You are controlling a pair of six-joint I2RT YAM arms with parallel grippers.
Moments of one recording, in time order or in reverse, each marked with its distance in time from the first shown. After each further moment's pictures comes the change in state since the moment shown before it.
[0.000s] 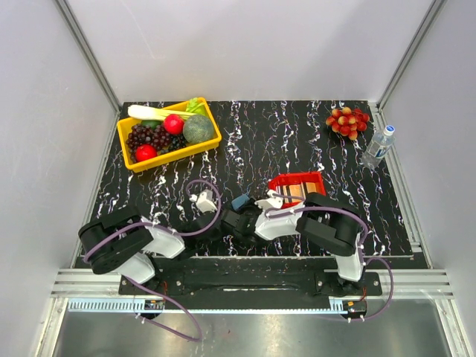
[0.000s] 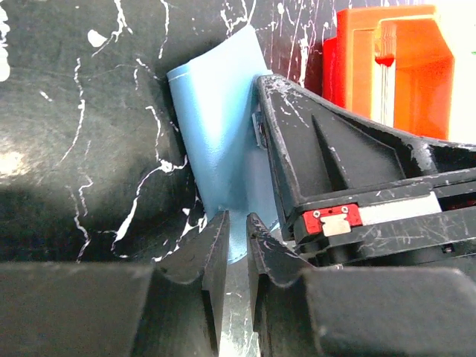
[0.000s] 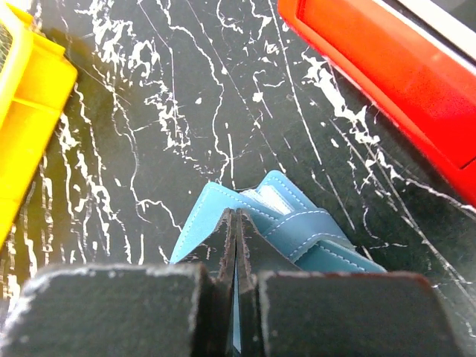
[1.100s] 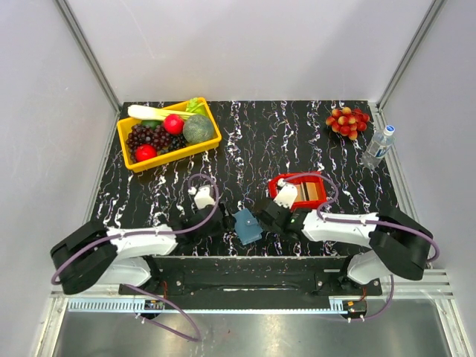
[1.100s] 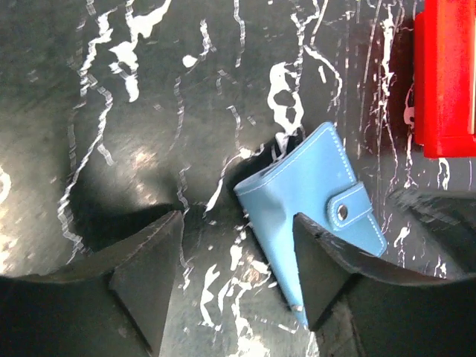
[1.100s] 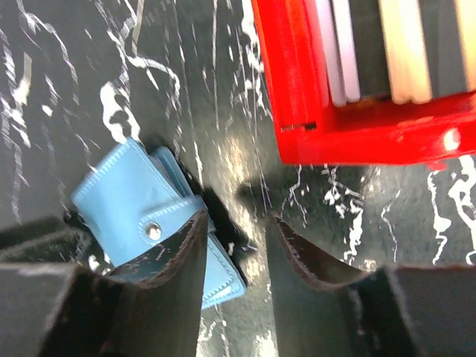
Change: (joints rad) left arm 0.014 -0.299 0.108 -0.620 -0.083 0.201; right arm -0.137 -0.546 -0.288 -0.051 -0.541 -0.592
